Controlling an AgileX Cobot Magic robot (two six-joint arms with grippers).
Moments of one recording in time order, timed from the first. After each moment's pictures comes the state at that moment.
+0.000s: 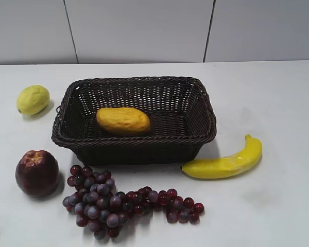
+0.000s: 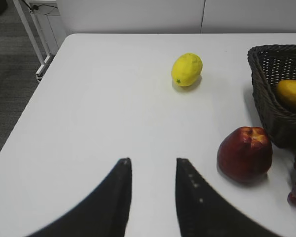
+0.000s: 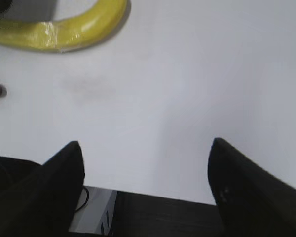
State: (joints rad) left arm -0.01 -0.01 -0.51 -0.02 1.04 0.08; right arm 0.08 1.20 -0.99 0.07 1.15 -0.13
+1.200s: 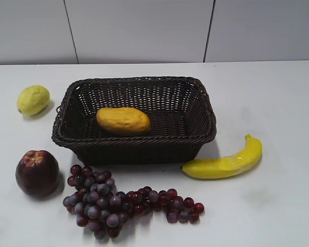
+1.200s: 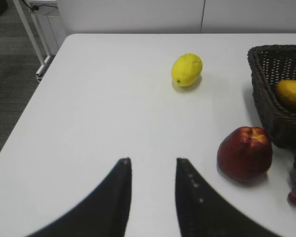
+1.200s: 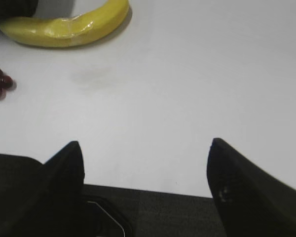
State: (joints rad) left arm -0.01 -0.01 -0.51 -0.02 1.04 0.08; right arm 0.08 0.34 -0.51 0.07 1.05 -0.09
